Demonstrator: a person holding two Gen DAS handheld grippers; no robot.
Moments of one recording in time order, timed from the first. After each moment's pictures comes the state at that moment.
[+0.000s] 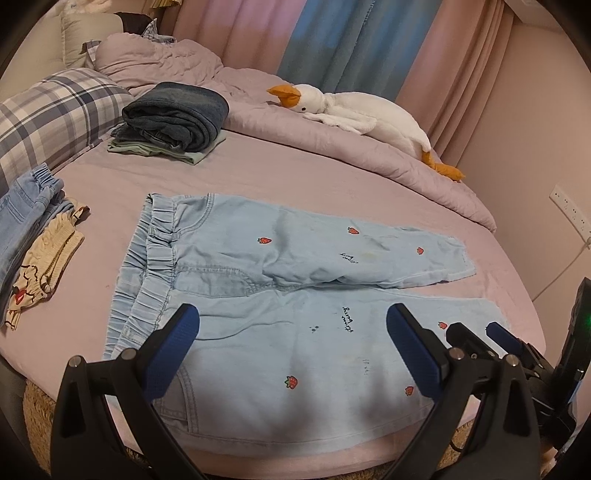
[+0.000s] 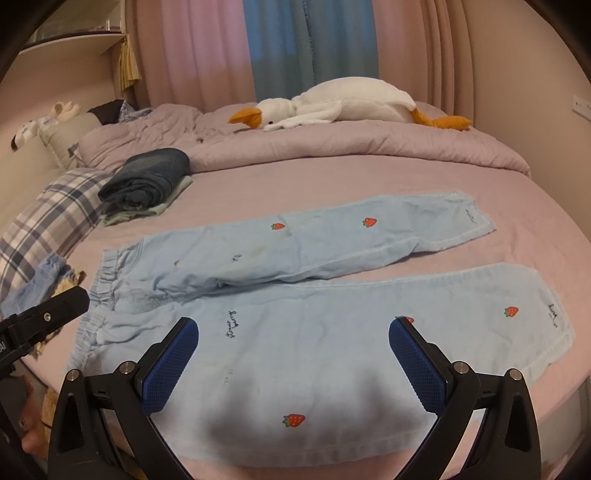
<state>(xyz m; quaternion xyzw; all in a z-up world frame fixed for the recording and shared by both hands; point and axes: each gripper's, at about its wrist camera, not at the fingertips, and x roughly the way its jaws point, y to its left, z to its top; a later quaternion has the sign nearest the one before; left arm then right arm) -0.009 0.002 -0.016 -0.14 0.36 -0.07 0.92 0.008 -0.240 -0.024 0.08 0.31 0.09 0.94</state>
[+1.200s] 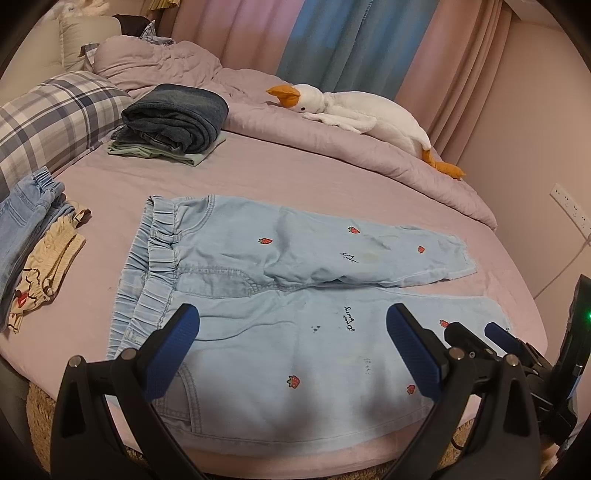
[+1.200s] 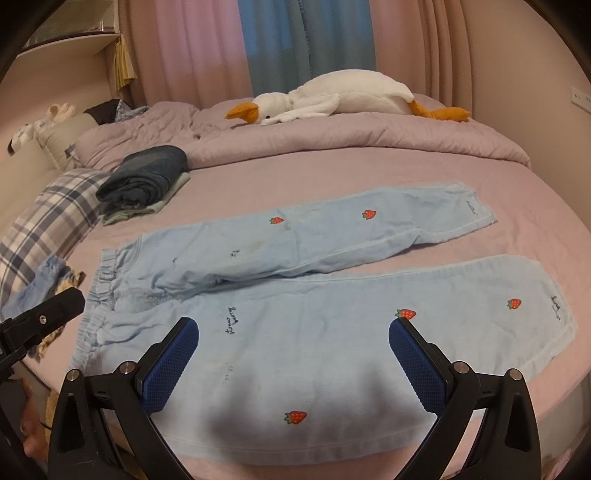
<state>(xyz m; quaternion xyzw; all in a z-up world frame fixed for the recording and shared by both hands) -0.009 0.002 -0.015 -0.13 0.36 -0.07 0.92 0.008 -0.243 -0.025 0.08 0.32 0.09 0.94</state>
